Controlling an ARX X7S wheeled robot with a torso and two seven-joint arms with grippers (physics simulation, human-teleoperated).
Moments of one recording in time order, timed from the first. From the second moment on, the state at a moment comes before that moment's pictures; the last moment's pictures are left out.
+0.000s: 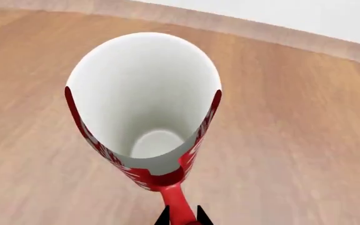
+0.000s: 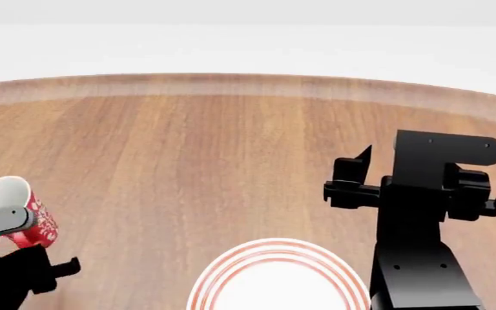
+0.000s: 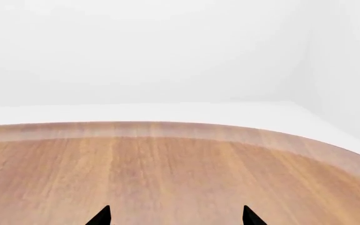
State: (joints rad) left arm -0.57 -0.23 -0.01 -0.41 -0.37 -0.58 -0.14; right arm 0.73 0.22 -0.11 0.24 0.23 0.58 0.25
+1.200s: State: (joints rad) left arm -0.87 -0.05 0.63 -0.72 -0.31 -0.52 0.58; right arm 0.75 0.23 -0.12 0.23 0.25 0.59 0.27
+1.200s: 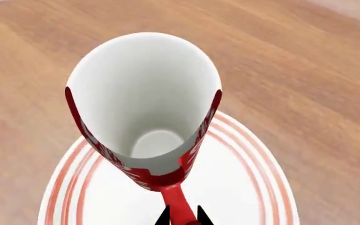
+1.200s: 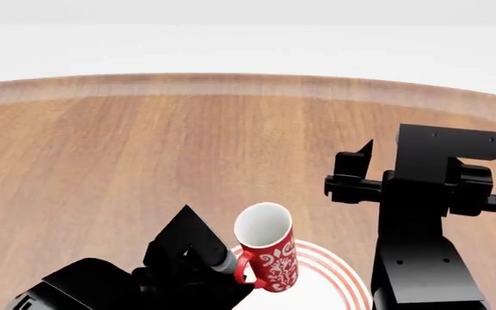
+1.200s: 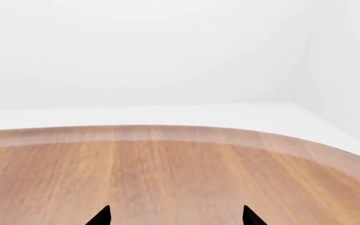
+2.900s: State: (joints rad) left arm -1.15 0.00 1.52 -1.14 -1.04 -0.46 0.47; right arm 0.72 0.24 -0.13 0.27 0.28 0.52 0.27
